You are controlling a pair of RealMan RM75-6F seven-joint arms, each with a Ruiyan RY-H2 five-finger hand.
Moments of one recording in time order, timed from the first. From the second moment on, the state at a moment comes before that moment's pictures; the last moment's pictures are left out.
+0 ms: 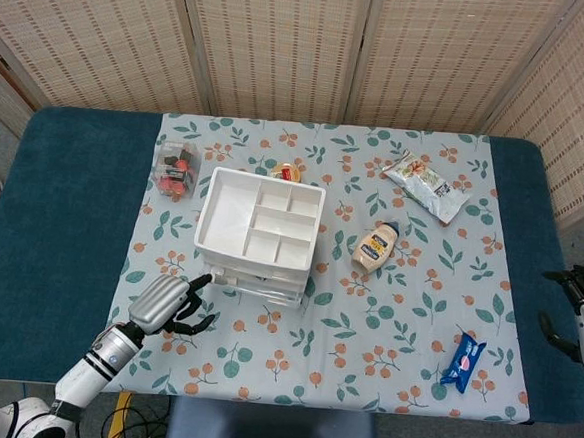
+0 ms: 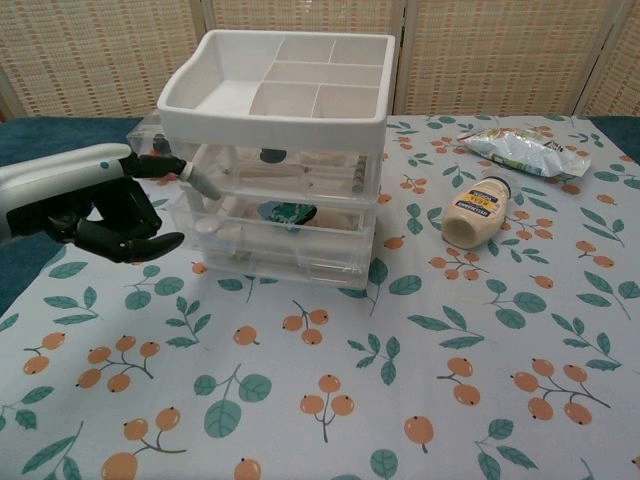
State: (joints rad) left arm -0.57 -1.37 -0.08 -1.72 1.43 1.03 -0.11; right arm 0.08 -0.97 0.11 -1.63 -1.49 1.53 0.06
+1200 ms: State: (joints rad) left arm -0.62 -1.42 -0.06 -1.70 1.37 0.99 0.08; right arm 0.09 -0.98 0.10 -1.62 -1.49 1.51 0.07
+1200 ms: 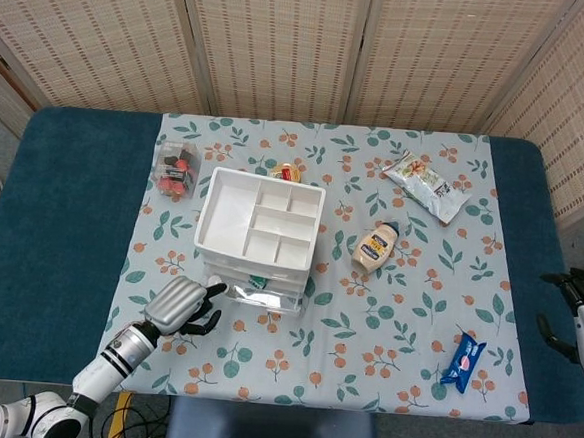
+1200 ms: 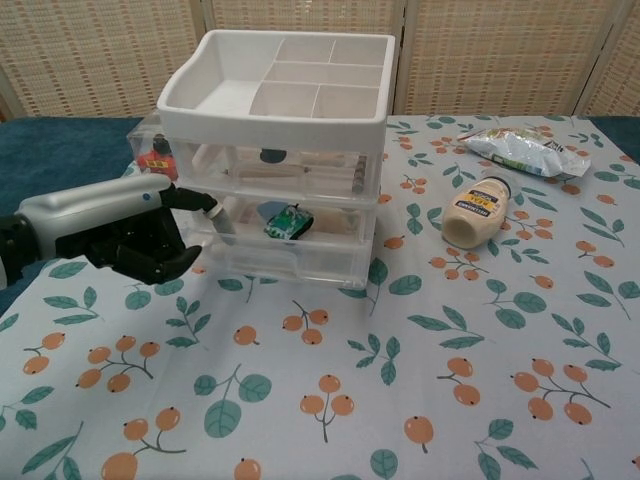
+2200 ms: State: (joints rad) left arm -0.58 -1.36 0.01 -1.76 1.45 1.02 0.09; right arm 0.09 -0.98 0.11 -1.61 -1.49 1.50 0.07
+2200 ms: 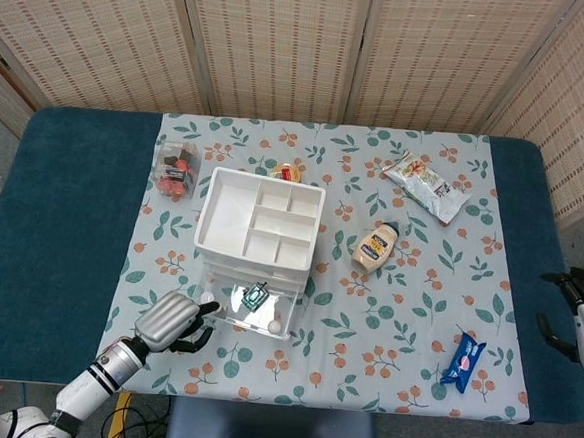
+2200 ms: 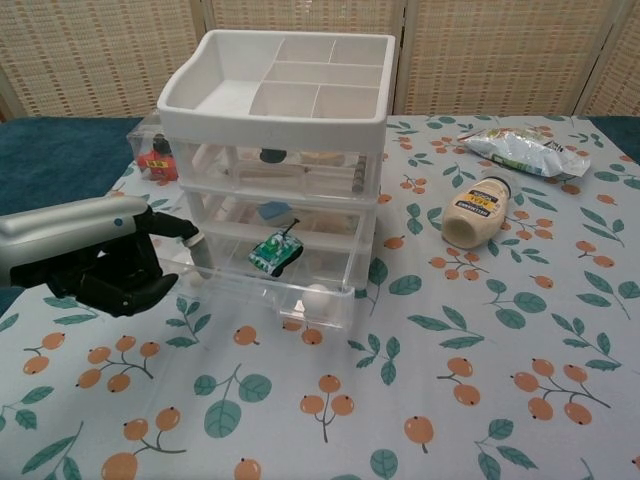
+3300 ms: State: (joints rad) left arm -0.55 -1.34 0.03 -1.80 1.52 1.06 0.09; right arm 0.09 -0.98 0.11 -1.60 -1.48 1.50 0.08
